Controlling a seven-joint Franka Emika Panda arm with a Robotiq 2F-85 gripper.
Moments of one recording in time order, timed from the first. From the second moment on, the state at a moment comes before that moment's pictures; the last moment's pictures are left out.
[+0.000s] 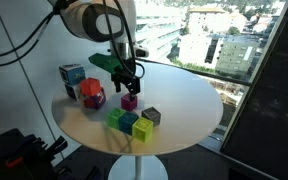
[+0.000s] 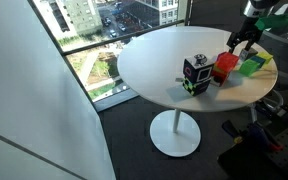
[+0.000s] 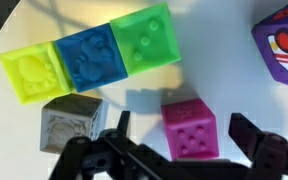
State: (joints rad) arm -0.10 0.12 -0.10 -2.36 0.02 2.45 0.00
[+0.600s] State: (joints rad) arm -0.10 0.13 -0.10 -2.33 0.02 2.44 -0.06
